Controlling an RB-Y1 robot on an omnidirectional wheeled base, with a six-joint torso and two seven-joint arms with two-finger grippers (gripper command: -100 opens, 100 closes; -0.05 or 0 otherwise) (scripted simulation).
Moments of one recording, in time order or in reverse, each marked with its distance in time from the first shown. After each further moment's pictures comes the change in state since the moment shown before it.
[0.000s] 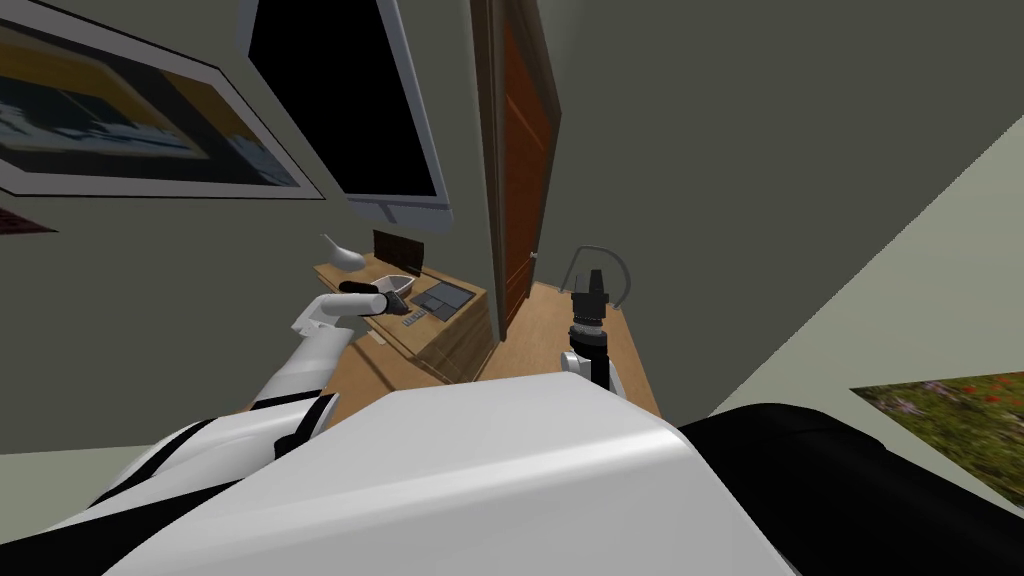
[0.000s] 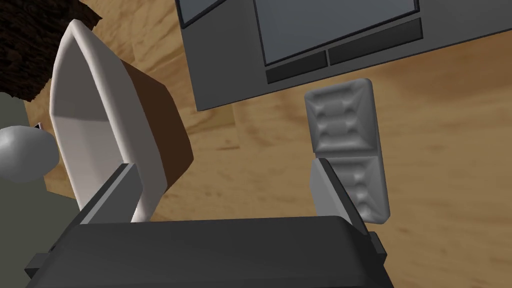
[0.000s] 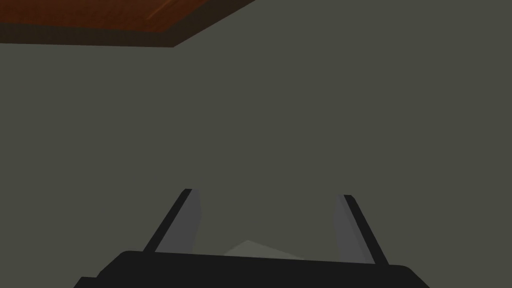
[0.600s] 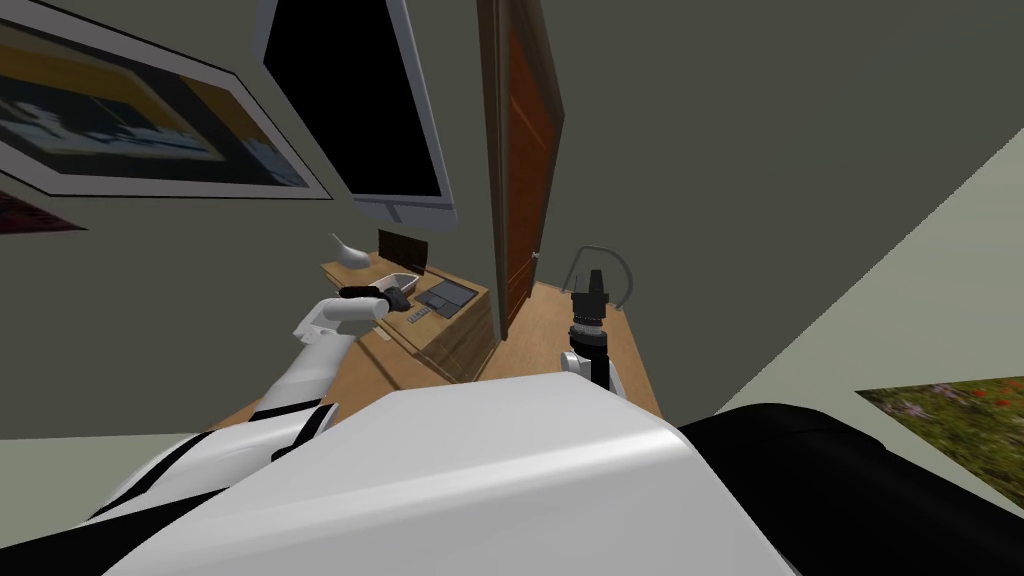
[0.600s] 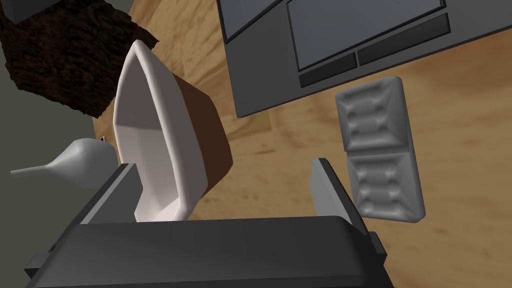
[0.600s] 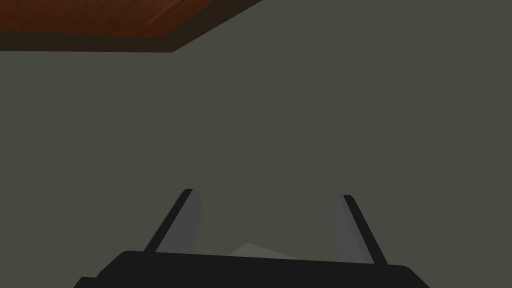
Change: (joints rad) left arm 0.060 -0.024 0.000 -0.083 -0.035 -0.149 -0.042; right arm 0.000 0.000 0.000 0.000 0.000 0.000 0.000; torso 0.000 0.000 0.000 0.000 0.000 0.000
